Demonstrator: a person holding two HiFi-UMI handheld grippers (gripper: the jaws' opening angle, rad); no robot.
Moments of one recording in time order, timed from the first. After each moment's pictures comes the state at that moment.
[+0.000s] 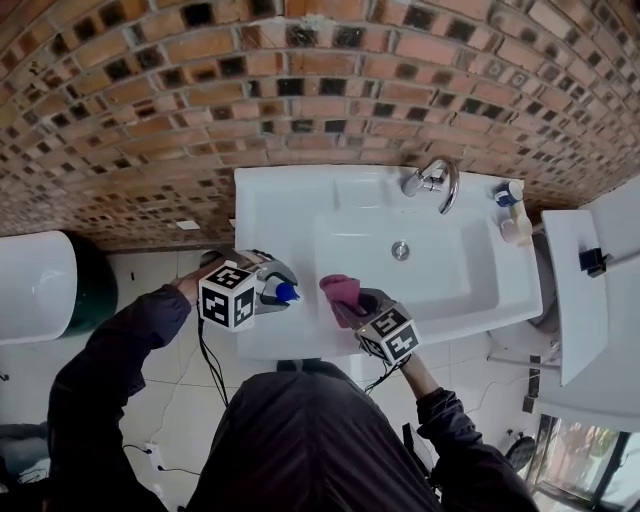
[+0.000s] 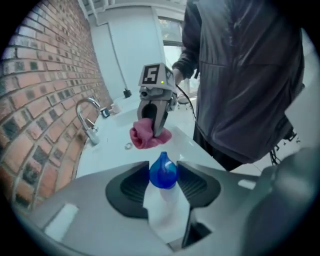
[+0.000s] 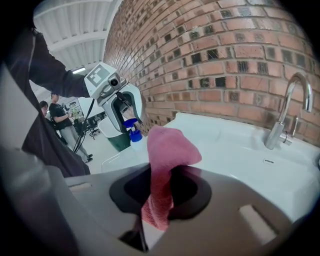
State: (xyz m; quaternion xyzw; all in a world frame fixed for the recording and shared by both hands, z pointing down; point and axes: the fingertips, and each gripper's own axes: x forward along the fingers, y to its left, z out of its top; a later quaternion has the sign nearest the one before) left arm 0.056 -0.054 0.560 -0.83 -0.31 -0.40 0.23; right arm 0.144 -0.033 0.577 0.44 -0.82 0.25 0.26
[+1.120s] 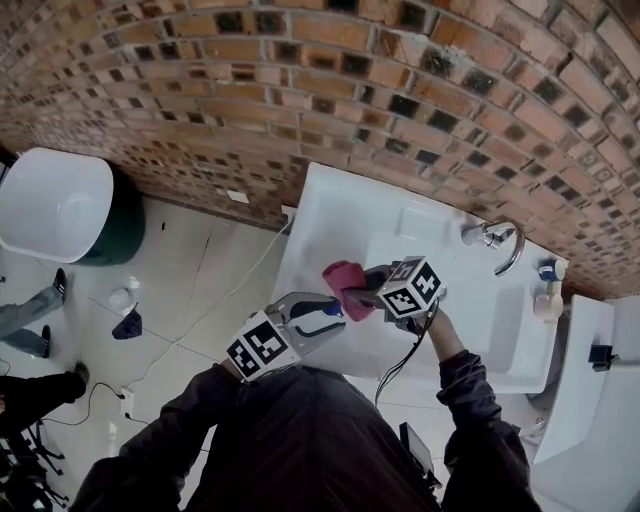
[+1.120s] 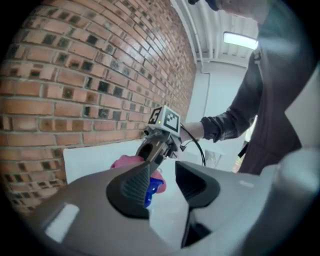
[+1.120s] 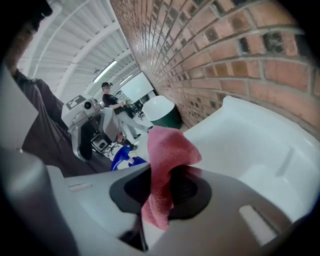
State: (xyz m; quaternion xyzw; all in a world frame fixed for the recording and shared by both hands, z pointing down) left arm 0.064 -0.056 0.499 -0.97 0.09 -0.18 -0.14; right arm 0.077 -0.114 0.578 0.12 -0.88 0.34 0.33
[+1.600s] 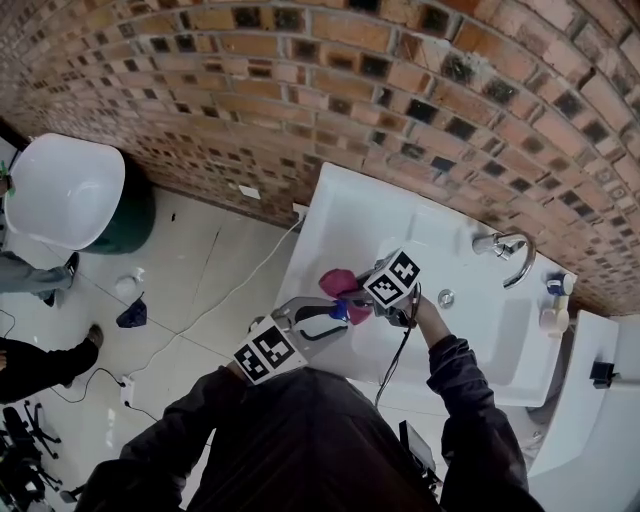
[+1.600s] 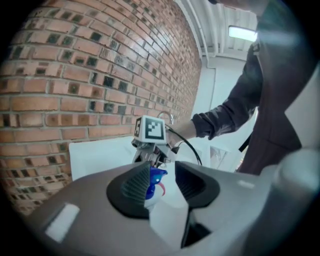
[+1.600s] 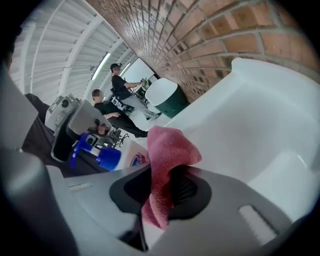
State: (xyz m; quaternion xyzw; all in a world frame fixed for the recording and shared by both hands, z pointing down) left arm 0.062 -0.054 0.516 -0.96 0.11 -0.21 -0.14; right arm 0.058 -0.111 0.643 0.05 -0.83 0.40 0.39
